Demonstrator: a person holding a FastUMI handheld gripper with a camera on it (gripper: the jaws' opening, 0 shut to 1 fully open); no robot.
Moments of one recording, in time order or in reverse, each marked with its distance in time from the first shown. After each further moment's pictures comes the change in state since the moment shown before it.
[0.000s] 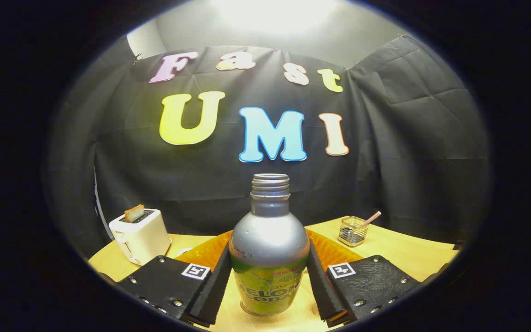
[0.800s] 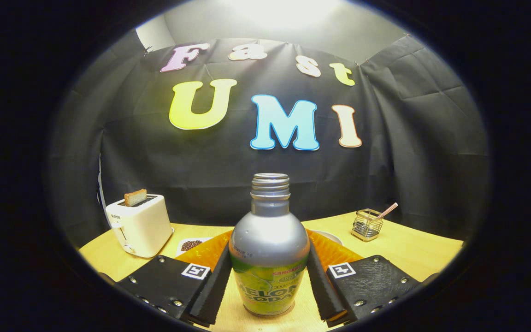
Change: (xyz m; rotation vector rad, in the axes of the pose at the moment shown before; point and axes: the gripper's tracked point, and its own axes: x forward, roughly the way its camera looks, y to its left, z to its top) arm 0.028 0.010 -0.052 -0.007 0.038 0.041
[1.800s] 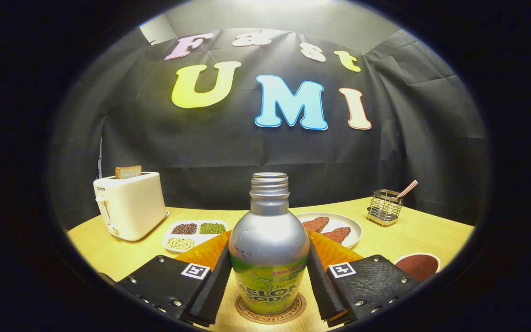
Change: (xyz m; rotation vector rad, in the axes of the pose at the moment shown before) arm 0.040 0.006 -0.064 -0.017 0.030 0.050
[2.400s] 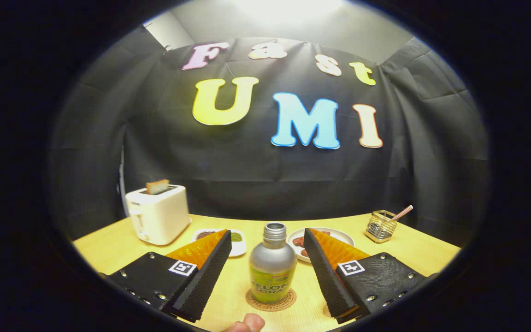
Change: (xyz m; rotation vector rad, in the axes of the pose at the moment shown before) arm -0.084 0.011 0.088 -0.053 -0.042 0.130
